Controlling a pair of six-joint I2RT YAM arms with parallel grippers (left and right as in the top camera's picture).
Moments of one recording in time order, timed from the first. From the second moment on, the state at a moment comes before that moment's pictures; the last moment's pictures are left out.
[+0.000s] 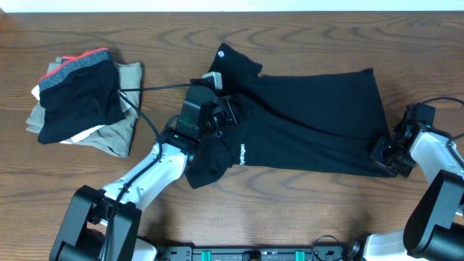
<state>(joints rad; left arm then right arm) -0.44 1.56 0.78 0.25 0.25 -0.75 -0.37 1.64 0.85 -0.69 0.03 0.23</state>
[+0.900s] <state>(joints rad) -0.41 1.43 0.78 -0.35 0.38 -0.64 -0.37 1.64 0.85 -0.69 0.02 0.23</state>
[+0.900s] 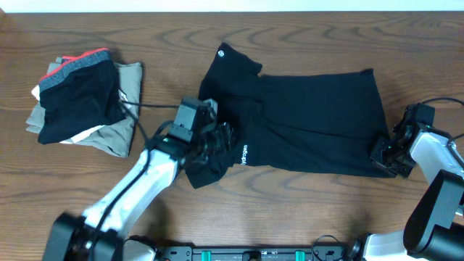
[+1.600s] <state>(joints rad) -0.48 1.43 0.76 -0.65 0.26 -0.46 -0.37 1.64 0.84 -0.71 0.02 0.23</state>
